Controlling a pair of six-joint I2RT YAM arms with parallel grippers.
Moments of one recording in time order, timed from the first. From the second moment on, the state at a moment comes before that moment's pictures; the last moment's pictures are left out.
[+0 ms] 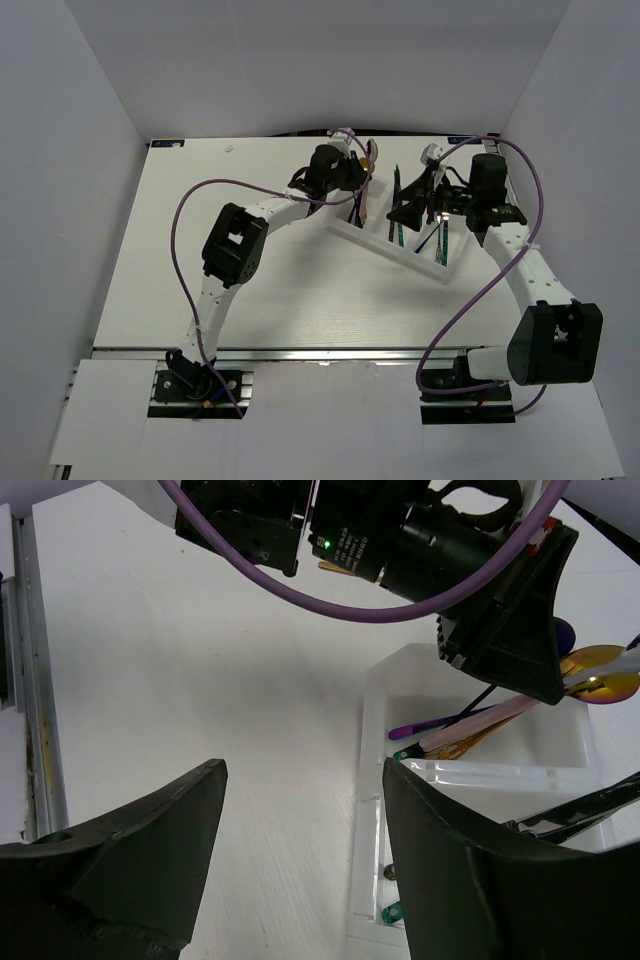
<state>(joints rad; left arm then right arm) -0.59 2.35 1.83 0.25 0.19 -0.51 0.09 1.33 1.05 -0.18 -1.09 -0.34</state>
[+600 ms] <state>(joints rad) -0.59 2.32 1.74 0.25 0.19 -0.50 0.08 1.33 1.05 -0.18 -1.09 -0.34</state>
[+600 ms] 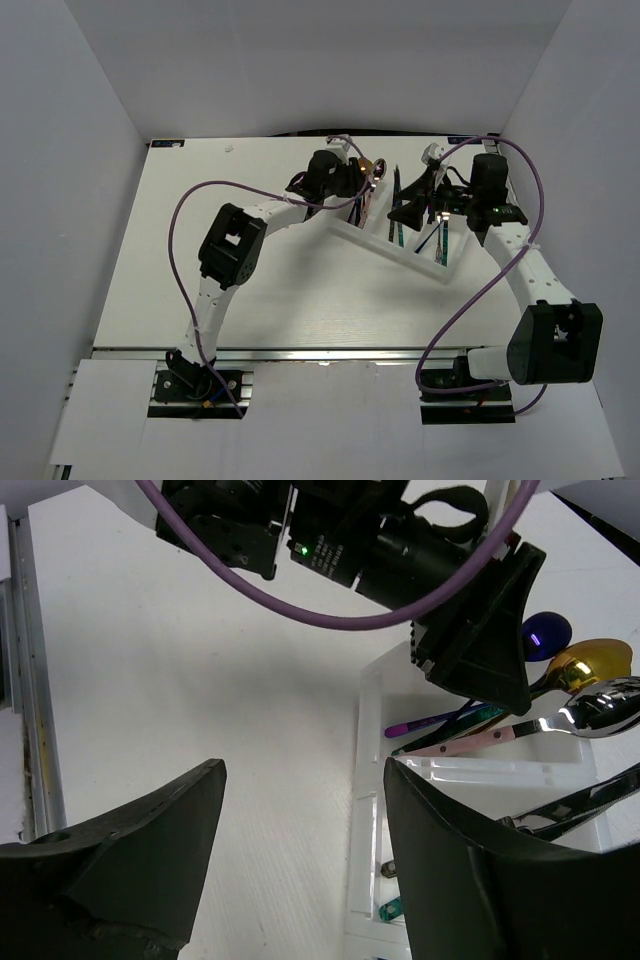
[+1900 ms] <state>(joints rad) -0.31 2.26 1.76 -0.32 0.33 0.39 0.07 1.38 1.05 -0.24 -1.11 -0.40</state>
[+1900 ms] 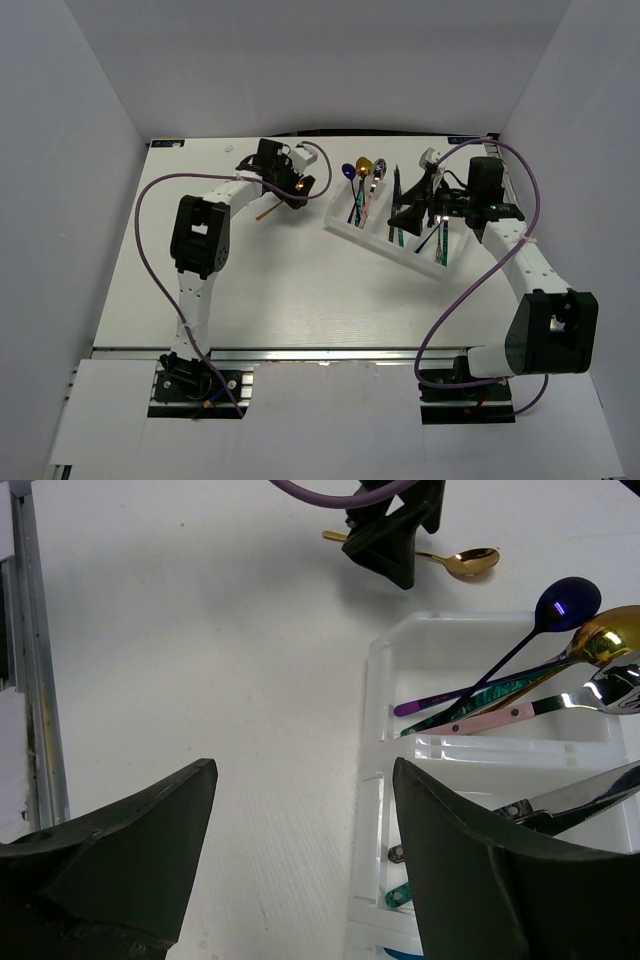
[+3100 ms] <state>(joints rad) -0.27 2.38 1.88 -0.33 0.36 0.42 0.07 1.38 1.05 -0.27 -1.12 -0.43</state>
